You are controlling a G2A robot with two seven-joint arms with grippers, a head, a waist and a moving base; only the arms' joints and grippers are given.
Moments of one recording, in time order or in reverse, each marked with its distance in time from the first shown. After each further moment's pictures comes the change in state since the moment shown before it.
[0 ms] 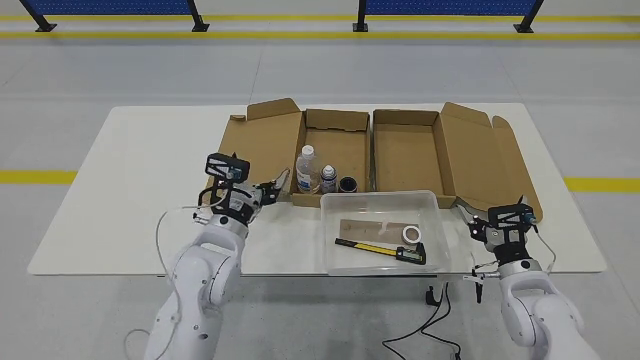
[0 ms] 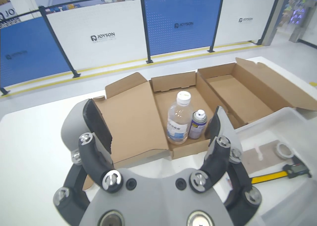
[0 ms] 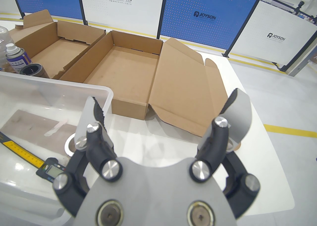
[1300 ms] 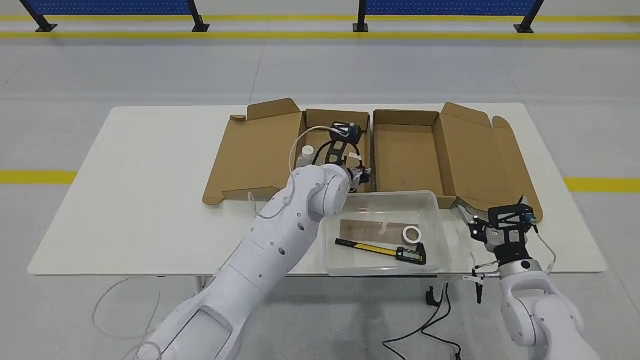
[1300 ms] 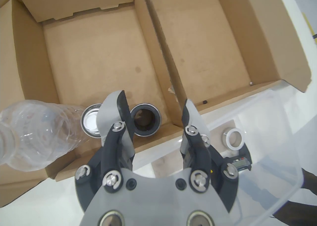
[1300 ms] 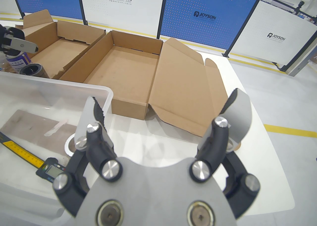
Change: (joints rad) left arm -0.756 -0.168 0.534 0.777 -0.450 0.330 -0.535; right arm 0.000 0.000 0.000 0.000 0.000 0.000 0.000
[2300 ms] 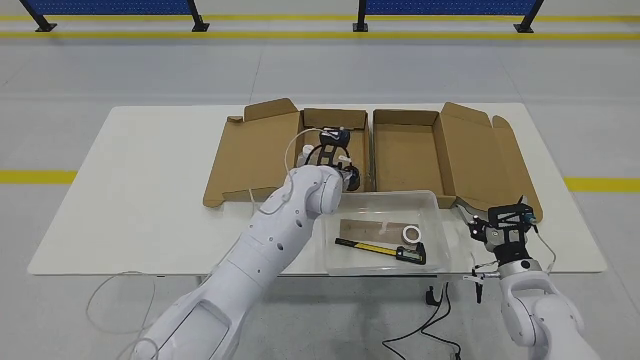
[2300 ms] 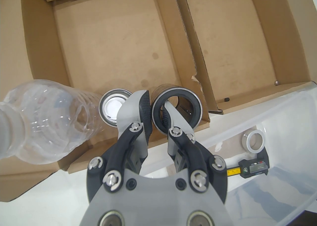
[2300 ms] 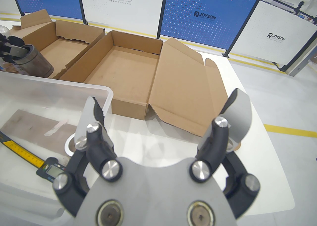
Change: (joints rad) left arm -0.056 0.004 0.038 0.146 -0.011 0.068 -0.018; right arm 0.000 0.000 0.000 0.000 0.000 0.000 0.000
